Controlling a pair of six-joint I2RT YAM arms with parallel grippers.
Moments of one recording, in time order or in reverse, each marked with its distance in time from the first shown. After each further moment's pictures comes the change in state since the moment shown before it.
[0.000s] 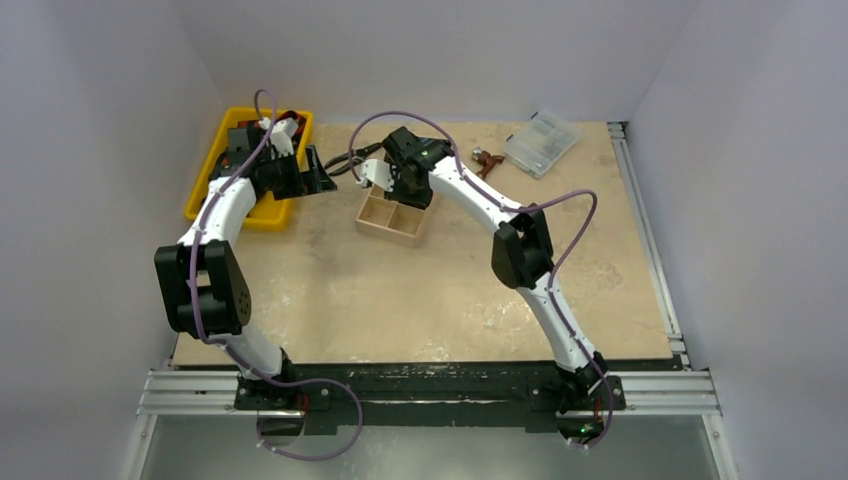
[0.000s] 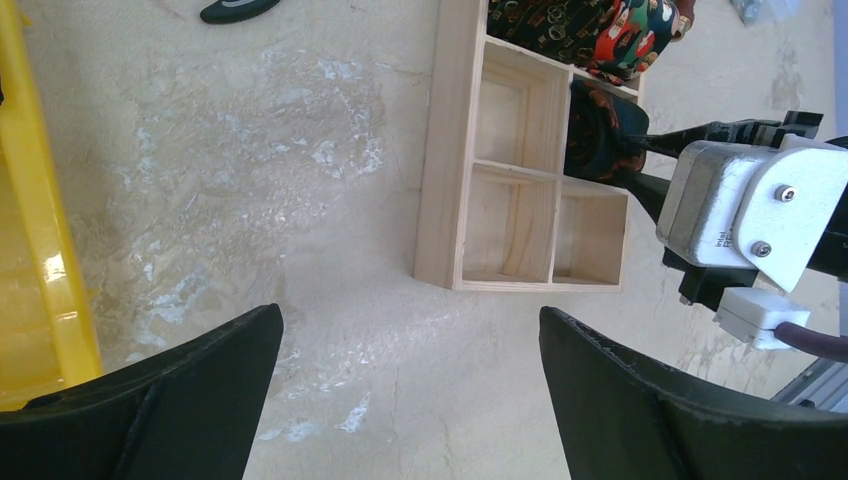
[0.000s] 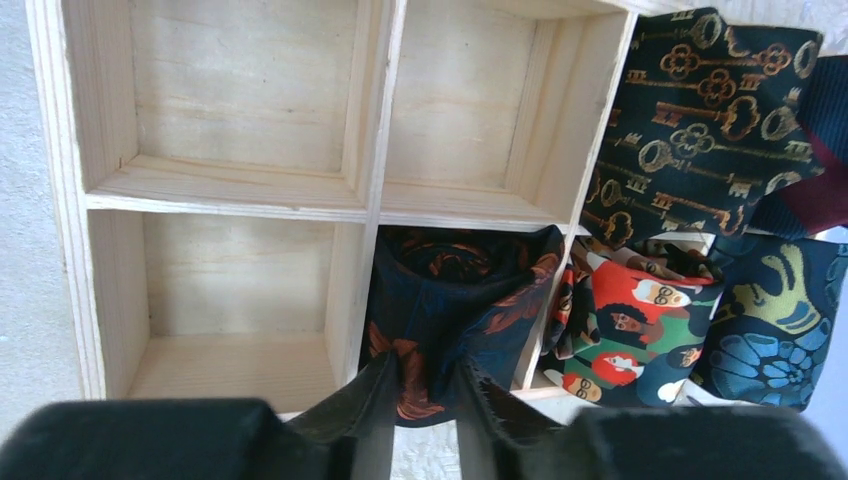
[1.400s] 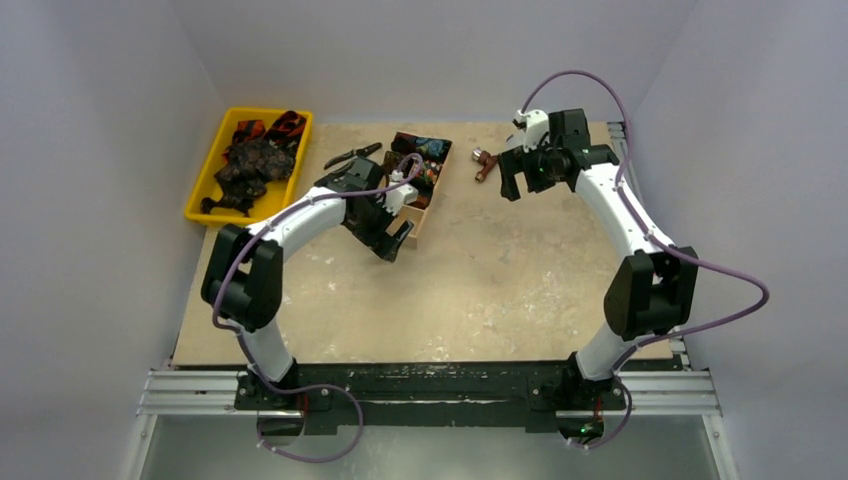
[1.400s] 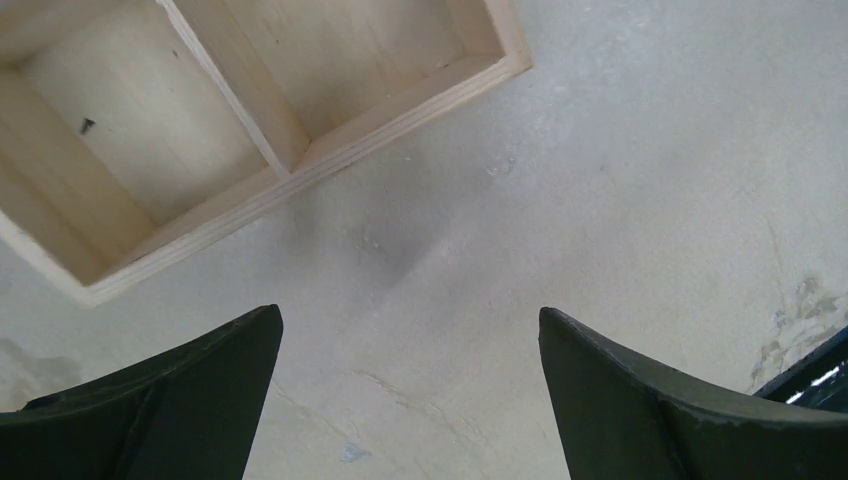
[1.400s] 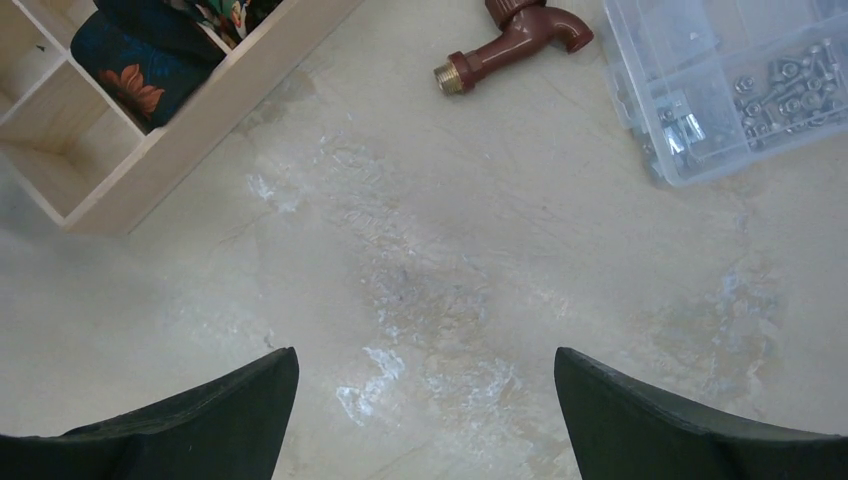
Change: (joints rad) left arm -0.572 0.064 -0.016 -0.240 -0.328 0.388; right arm -0.539 -0.790 -0.875 0.314 -0.295 0.569
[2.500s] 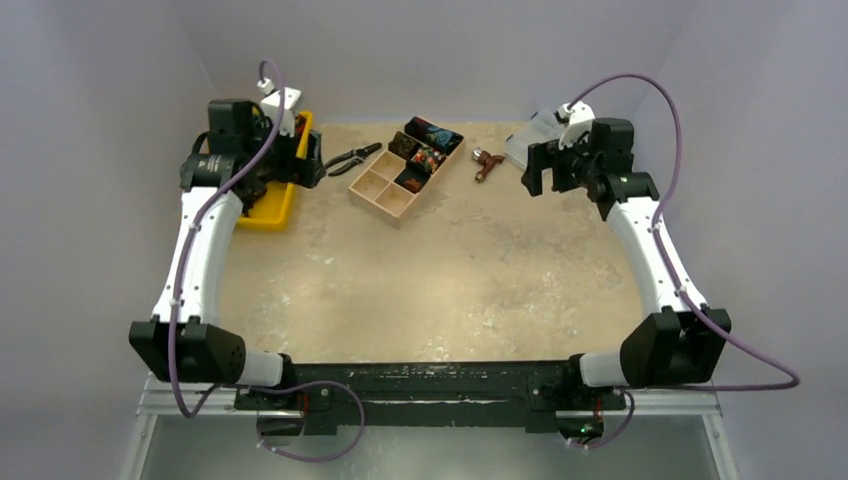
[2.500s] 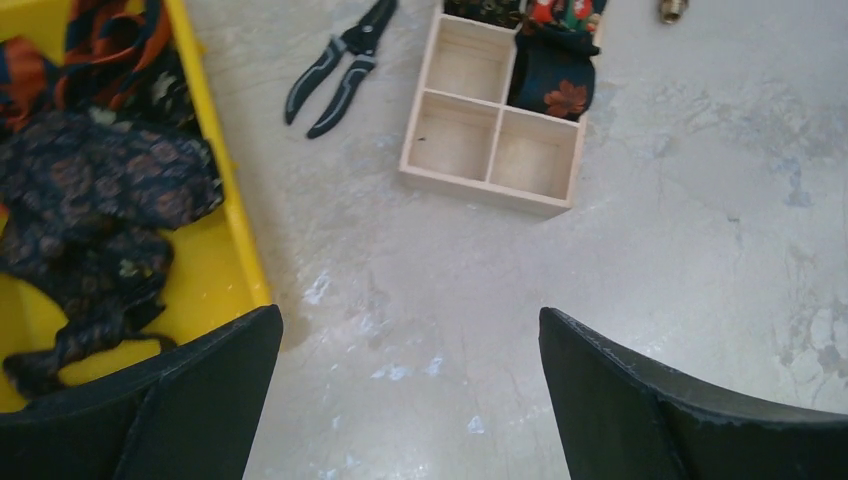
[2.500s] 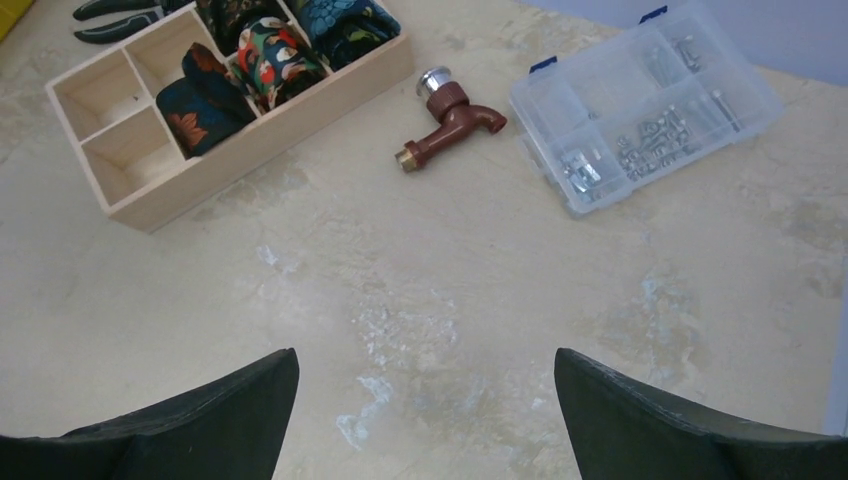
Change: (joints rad) left arm 0.390 -0.285 0.294 -0.087 0.067 -0.099; right arm -0.095 -0.253 -0.153 0.162 -0.040 0.088
